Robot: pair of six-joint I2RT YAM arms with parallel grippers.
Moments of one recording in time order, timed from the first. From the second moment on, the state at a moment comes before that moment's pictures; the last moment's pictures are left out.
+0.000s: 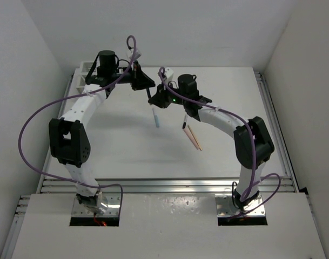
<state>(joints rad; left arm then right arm) -0.17 1.81 1.63 -0.16 1.08 0.03 0.56 1.86 1.35 0.24 -0.51 0.11</state>
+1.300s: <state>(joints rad) 0.20 2.36 2.01 0.35 0.23 0.27 0.51 1.87 1.31 -0.06 -0.20 0.02</state>
